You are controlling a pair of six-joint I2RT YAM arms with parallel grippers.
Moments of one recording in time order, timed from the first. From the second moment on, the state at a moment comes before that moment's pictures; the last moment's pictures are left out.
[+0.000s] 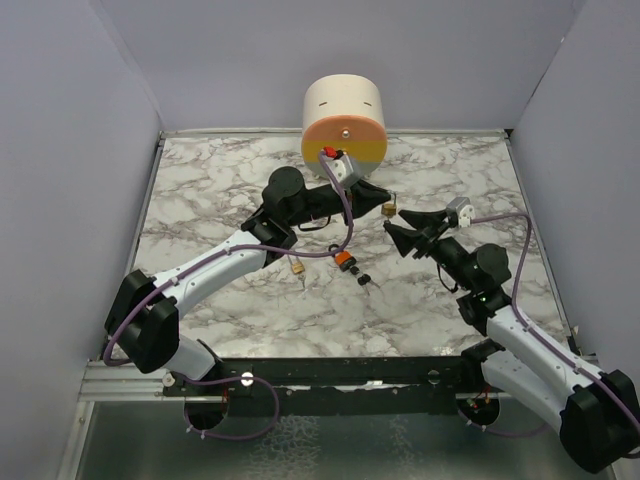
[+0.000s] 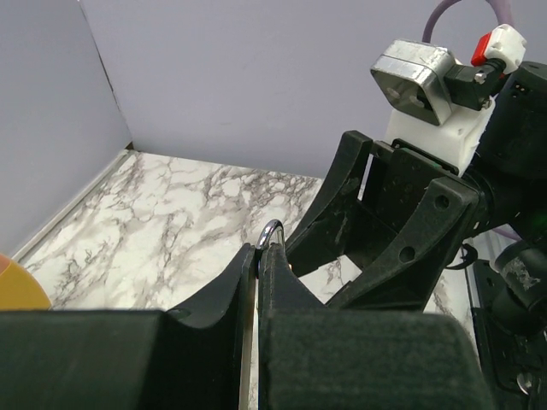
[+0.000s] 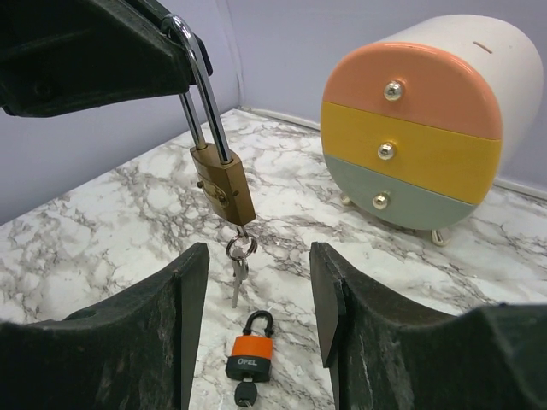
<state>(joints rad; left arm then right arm) -0.75 1.46 1.11 0.50 0.56 -0.08 0.41 0.84 0.35 0.72 -0.31 0.17</state>
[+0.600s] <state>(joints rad) -0.75 1.46 1.12 0.51 0.62 -0.13 0.41 0.88 0.35 0.79 -0.37 0.20</state>
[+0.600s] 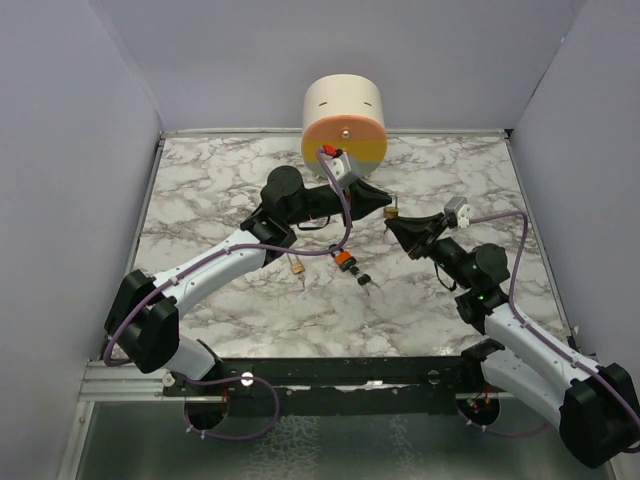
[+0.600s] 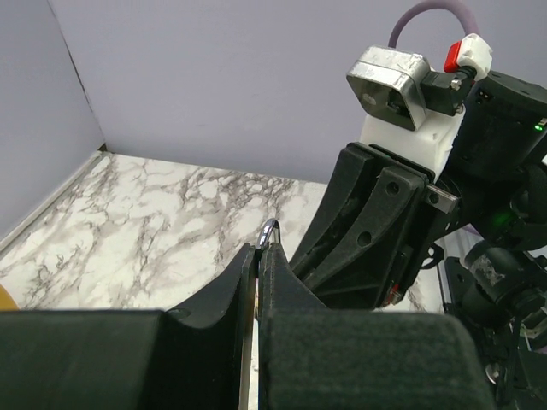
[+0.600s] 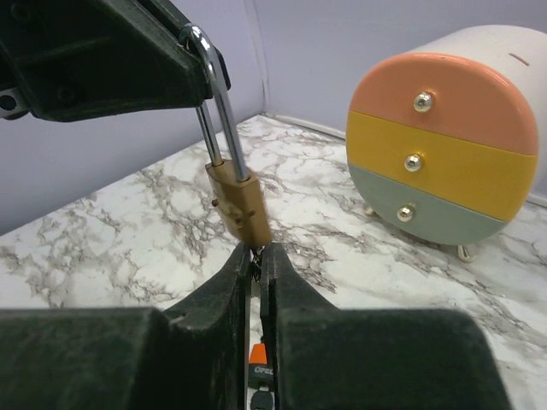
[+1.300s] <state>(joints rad) -0.71 1.46 1.12 0.68 0.57 -0.20 0.42 0.95 0.35 0.81 -0.41 0.20</state>
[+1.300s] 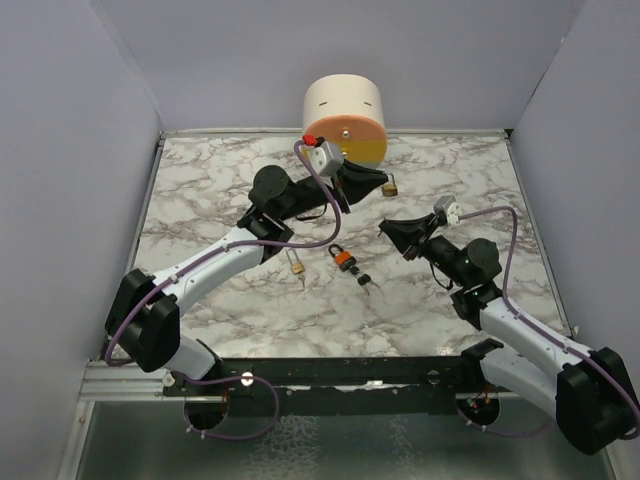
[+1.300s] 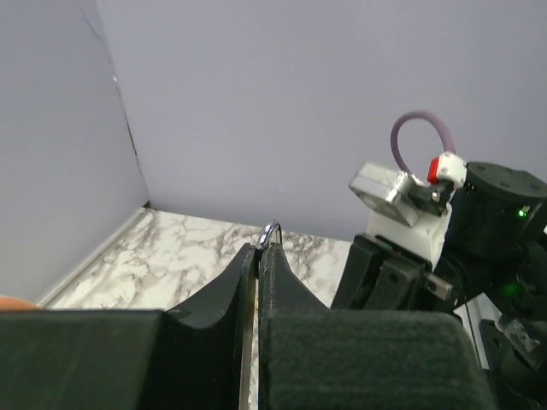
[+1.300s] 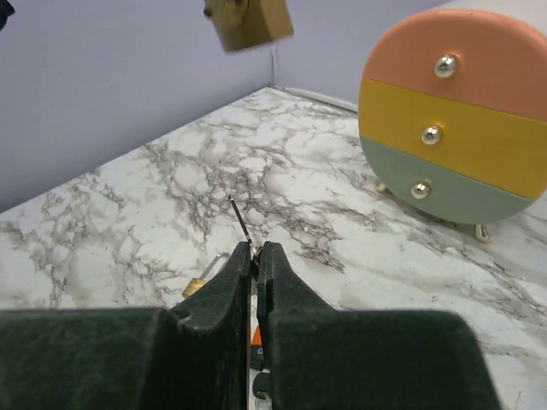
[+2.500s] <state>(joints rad) -0.69 2.05 1.17 0.71 0.54 -0.51 0.42 1.04 0.40 0.37 0.23 0.28</state>
